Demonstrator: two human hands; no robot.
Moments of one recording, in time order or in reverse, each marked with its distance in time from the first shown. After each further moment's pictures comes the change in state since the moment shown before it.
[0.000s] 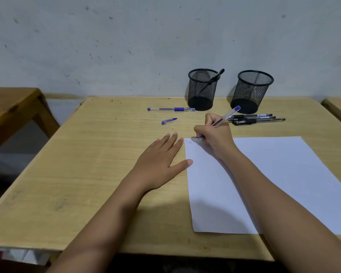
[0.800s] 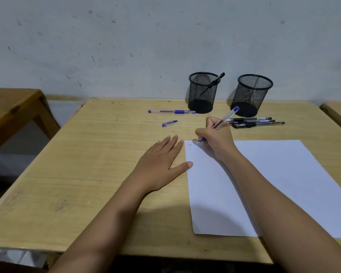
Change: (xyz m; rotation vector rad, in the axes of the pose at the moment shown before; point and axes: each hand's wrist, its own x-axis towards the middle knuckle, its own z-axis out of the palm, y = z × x) left_hand 0.000 0.001 -0.002 -0.005 0.000 -0.013; right_hand 0.004 0.005 -0.003 -0.088 0.000 -0.015
